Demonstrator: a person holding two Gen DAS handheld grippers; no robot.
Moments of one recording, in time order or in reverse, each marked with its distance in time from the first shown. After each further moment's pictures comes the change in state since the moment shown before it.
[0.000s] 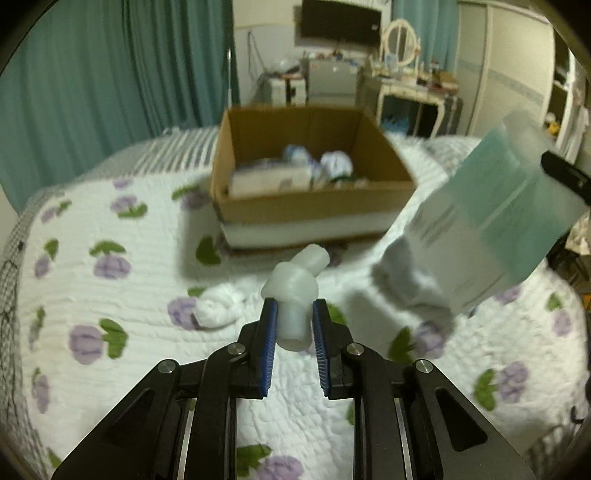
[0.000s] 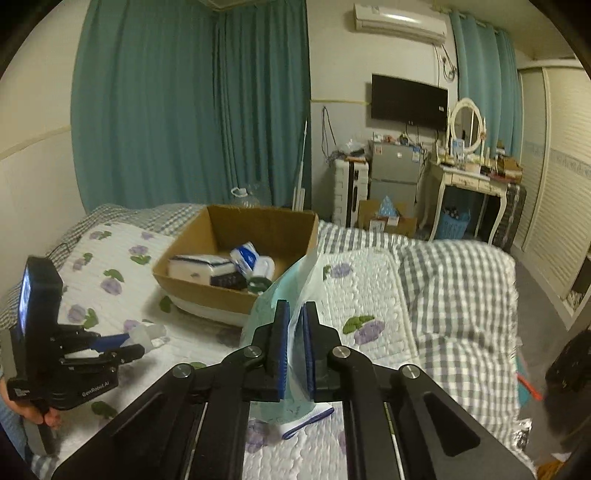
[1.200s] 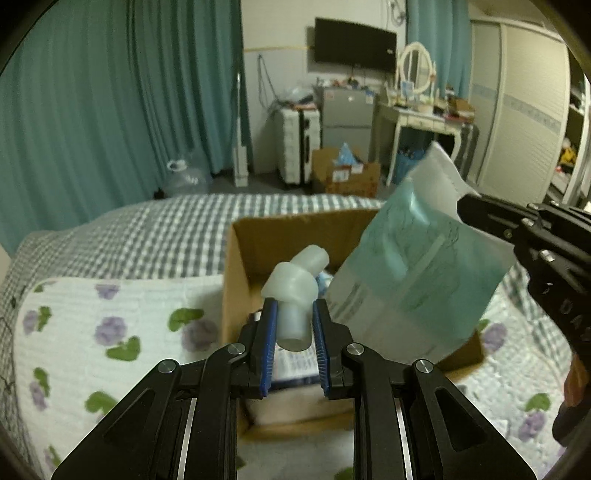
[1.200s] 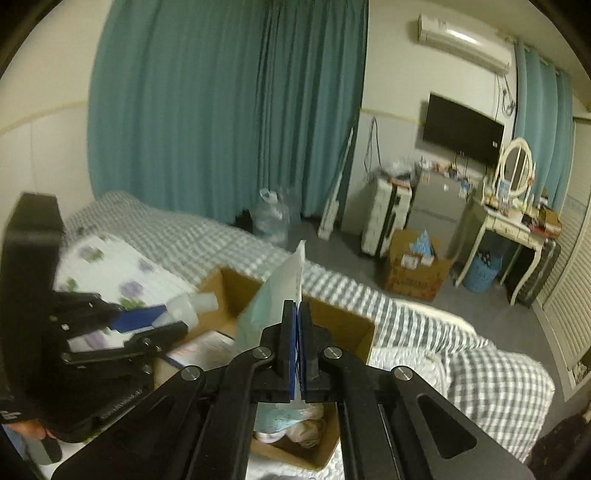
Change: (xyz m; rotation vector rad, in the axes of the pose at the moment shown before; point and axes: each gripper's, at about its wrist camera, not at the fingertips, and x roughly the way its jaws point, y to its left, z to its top) left arm 0.108 0.041 0.152 -0.012 -0.072 0.034; right arm 0.156 0.054 0.125 -0.179 0.034 0.080
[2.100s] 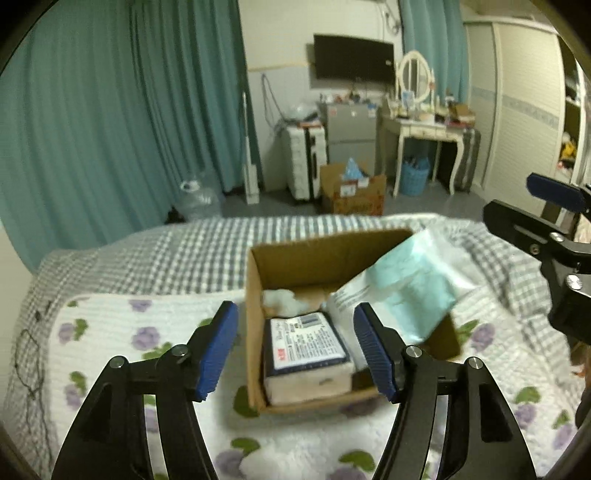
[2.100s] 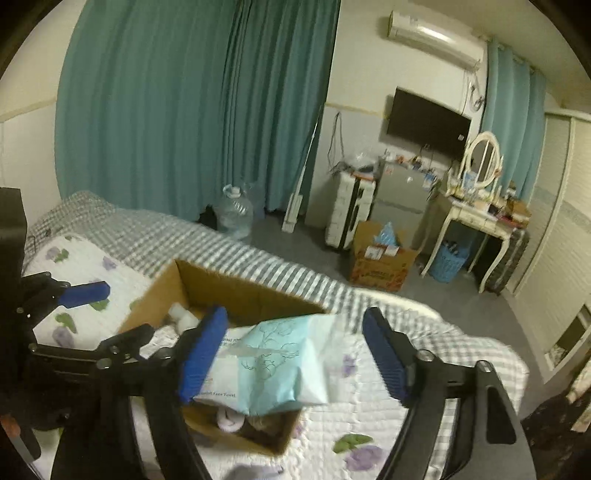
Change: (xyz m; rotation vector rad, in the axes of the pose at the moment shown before) left arm -0.093 -0.012 0.007 0.029 -0.084 0.052; right arm -0.040 -0.023 -0.001 0.030 -0.012 -0.146
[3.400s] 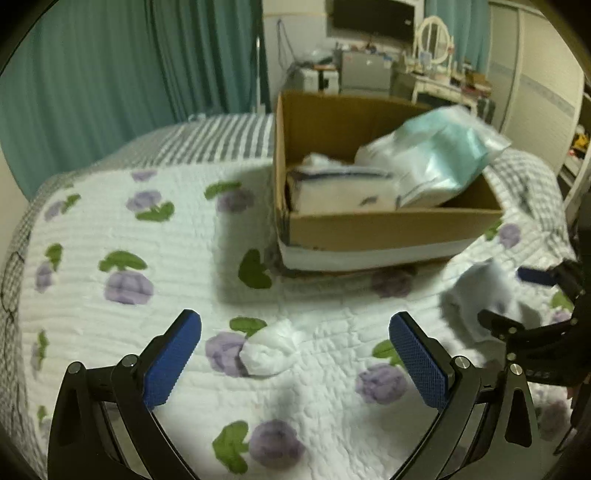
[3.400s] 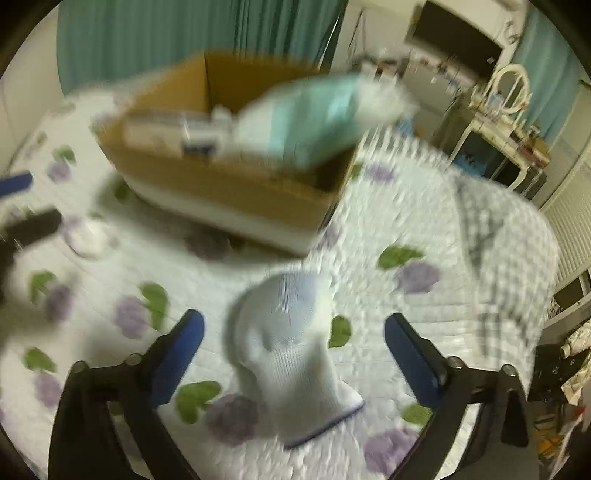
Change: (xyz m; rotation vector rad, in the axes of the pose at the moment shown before) left arm 0.044 0.029 -0.134 -0.065 0.227 0.005; right arm 0.033 0.033 -0.169 -0.064 0.495 0.049
